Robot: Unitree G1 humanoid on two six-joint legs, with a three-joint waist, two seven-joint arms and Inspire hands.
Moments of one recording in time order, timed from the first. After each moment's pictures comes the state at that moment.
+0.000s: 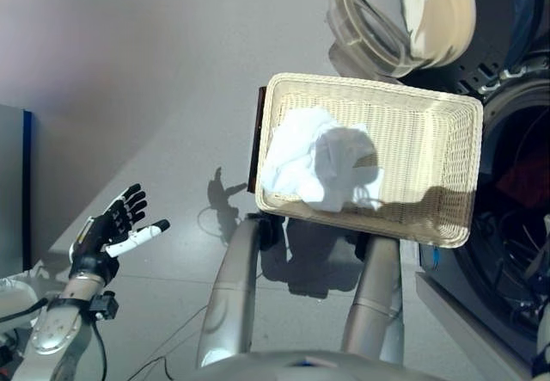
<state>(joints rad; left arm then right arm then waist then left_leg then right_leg) 0.47 0.72 -0.01 0.03 -0.64 -0.28 0.02 -0.81 -0.94 -0.45 1.51 1.03 -0.41 -0.77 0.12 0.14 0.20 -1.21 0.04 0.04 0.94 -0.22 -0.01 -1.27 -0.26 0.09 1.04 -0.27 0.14</state>
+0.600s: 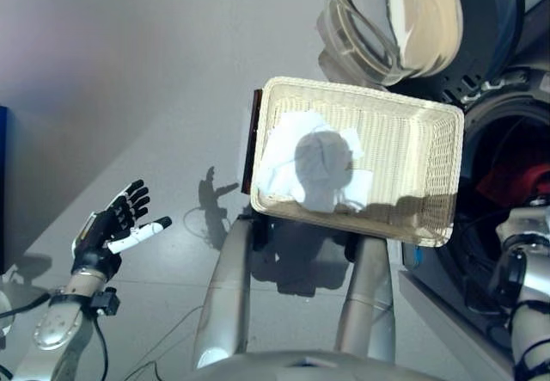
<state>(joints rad) 0.43 0.72 -0.01 0.04 -0.64 -0.29 0.00 -0.70 -0.74 -0.38 1.42 0.96 -0.37 -0.54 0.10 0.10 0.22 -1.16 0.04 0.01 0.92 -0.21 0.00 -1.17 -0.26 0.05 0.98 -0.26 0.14</state>
